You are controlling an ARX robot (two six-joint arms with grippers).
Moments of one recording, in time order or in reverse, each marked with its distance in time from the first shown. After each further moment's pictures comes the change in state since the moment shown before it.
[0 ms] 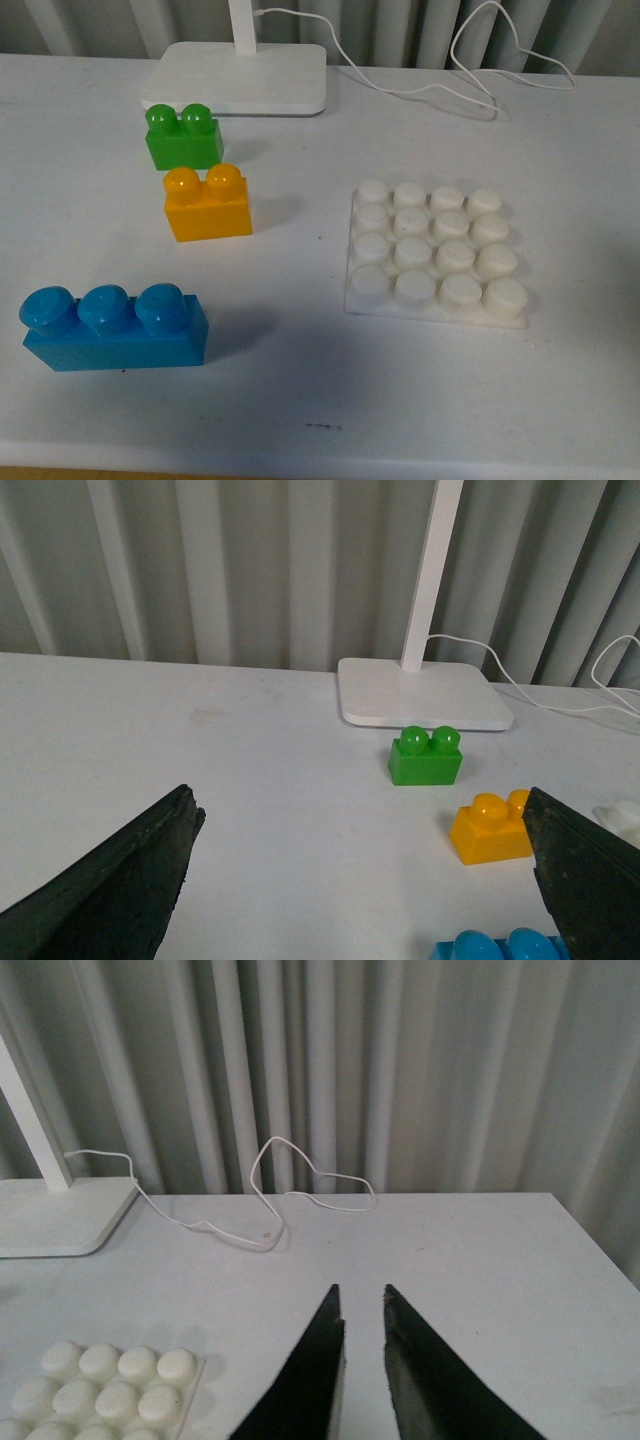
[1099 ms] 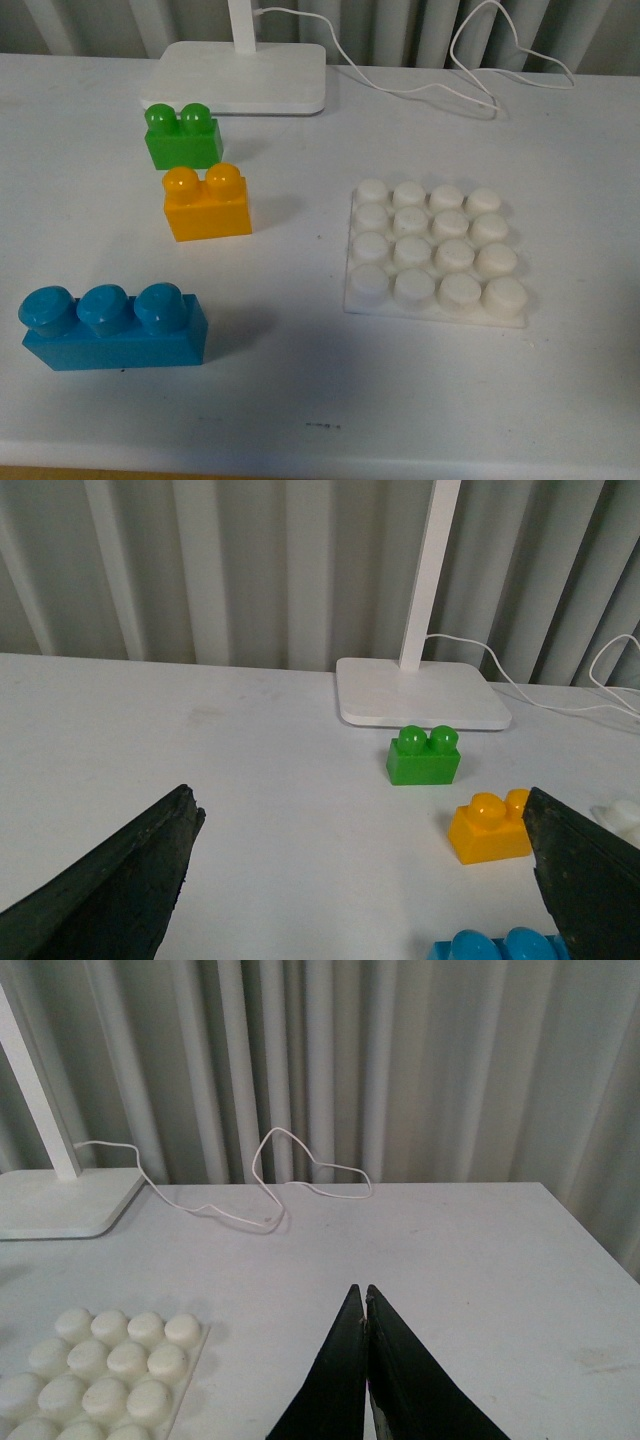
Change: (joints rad) left arm 0.000 0.000 0.000 0.000 0.000 0.000; right arm 0.001 -0.383 -0.103 -0.263 0.003 -0.004
